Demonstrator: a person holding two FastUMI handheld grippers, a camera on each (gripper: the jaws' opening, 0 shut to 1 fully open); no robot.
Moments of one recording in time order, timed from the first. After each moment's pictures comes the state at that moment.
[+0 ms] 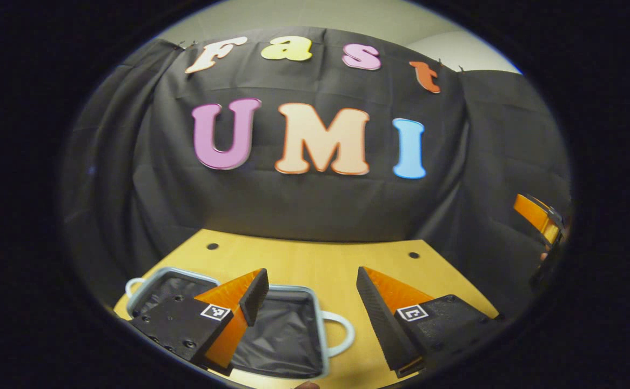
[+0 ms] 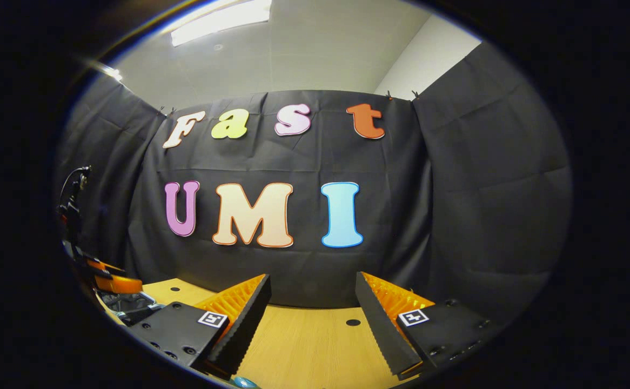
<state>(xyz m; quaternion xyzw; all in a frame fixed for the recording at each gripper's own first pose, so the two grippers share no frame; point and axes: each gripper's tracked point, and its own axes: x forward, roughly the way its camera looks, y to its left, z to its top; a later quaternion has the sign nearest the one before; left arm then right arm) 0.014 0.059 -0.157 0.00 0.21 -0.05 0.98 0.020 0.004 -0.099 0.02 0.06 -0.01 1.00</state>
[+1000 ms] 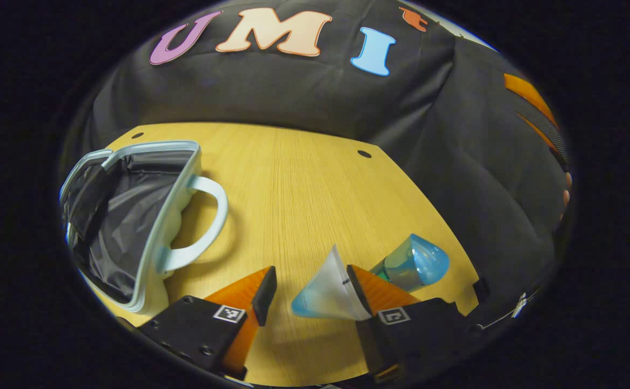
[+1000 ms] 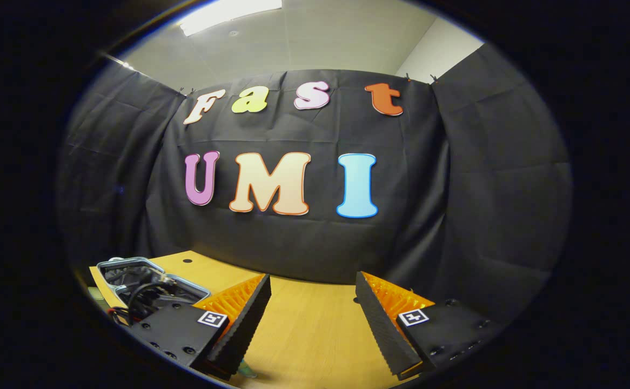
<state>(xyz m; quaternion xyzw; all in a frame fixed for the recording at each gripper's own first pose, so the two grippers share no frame) -0.062 -0.075 -0.382 -0.07 0.43 -0.13 0.89 -0.014 0.022 -0.167 0.01 0.12 0.06 0.99</state>
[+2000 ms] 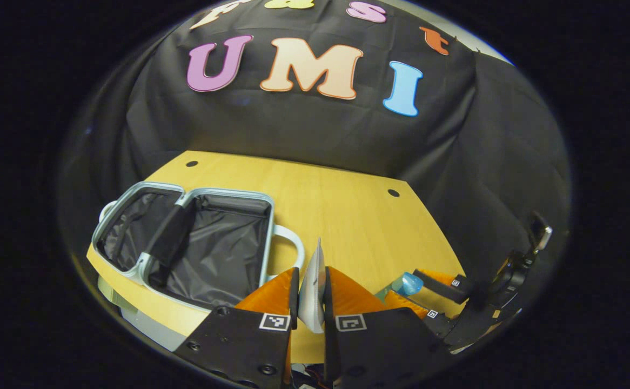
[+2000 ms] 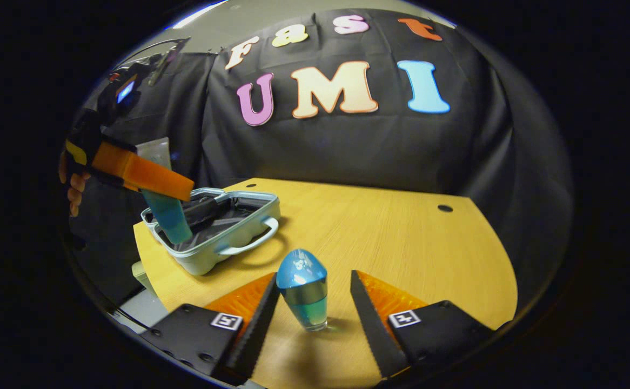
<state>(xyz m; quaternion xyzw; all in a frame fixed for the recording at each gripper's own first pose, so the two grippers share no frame) -0.070 0.035 -0.240 -0.04 0.38 -0.01 0.93 -0.113 0.127 -0.383 0.06 0.33 0.21 0.92</state>
